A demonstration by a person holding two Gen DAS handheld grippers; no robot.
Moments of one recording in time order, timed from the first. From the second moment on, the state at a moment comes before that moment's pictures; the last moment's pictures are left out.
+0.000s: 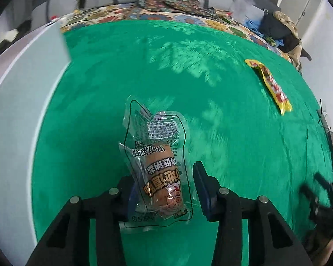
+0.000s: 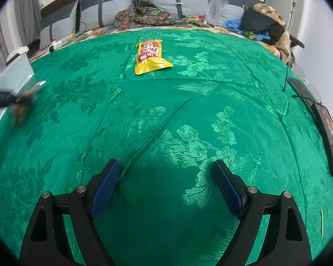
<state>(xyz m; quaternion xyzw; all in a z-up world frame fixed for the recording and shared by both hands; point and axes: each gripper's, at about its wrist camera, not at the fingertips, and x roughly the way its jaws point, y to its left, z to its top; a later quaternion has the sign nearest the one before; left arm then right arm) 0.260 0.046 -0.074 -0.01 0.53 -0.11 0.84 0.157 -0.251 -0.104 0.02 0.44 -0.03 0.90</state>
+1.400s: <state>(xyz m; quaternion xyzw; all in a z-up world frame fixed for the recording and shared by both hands) 0.244 0.060 -0.104 0.02 0.46 -0.04 0.89 0.388 -0.221 -0.094 0.03 0.50 -0.01 0.87</state>
